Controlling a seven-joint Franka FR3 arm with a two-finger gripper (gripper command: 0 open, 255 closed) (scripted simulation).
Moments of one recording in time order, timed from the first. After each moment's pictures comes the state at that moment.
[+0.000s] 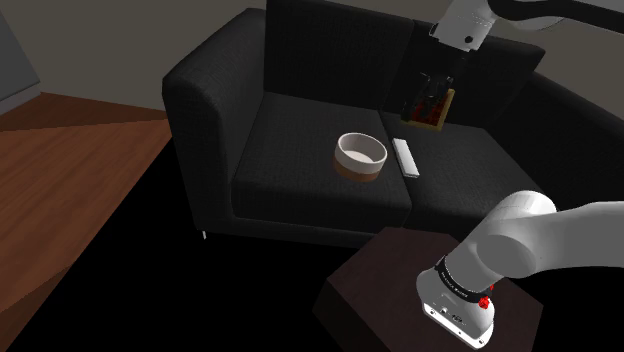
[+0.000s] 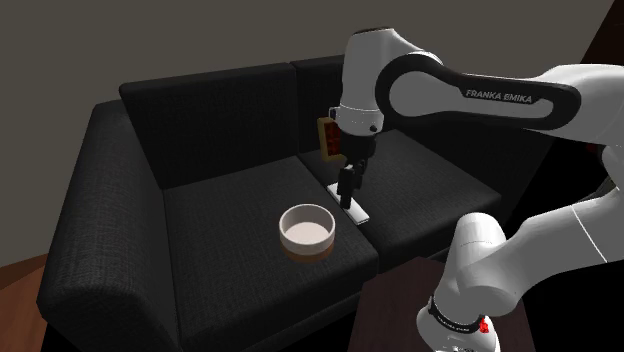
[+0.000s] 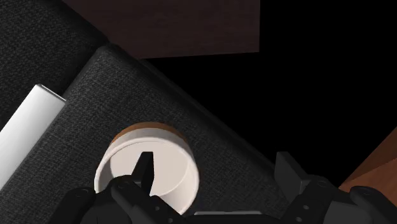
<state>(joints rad) -0.01 -0.76 -0.03 -2.31 0.12 1.54 0.03</state>
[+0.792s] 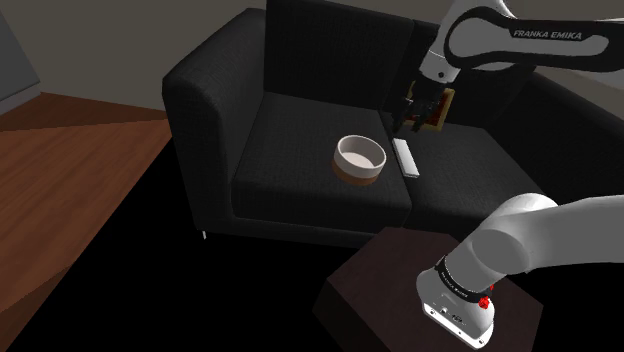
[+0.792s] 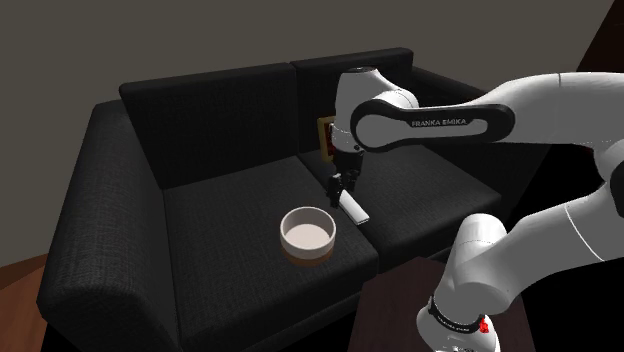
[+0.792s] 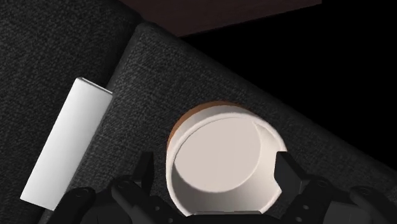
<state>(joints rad) -0.12 -0.65 -0.11 -2.47 0.02 1.82 0.02</state>
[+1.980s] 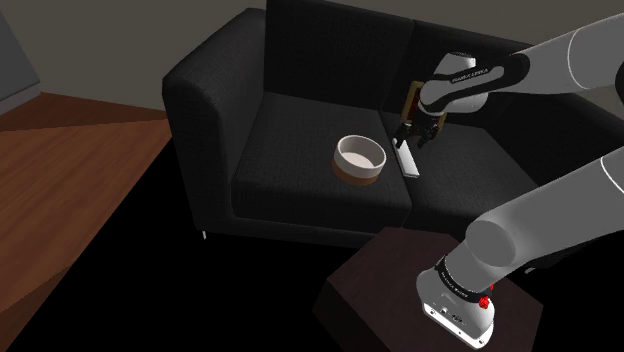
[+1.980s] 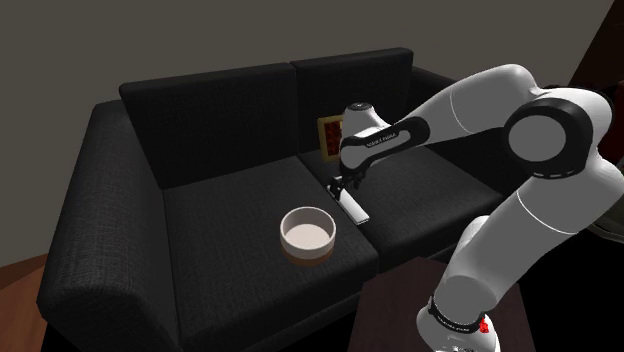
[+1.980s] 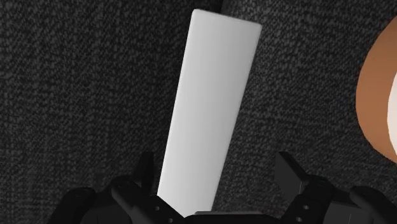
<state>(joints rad) -0.31 -0.25 -0.29 -2.52 -0.11 2.34 0.02</state>
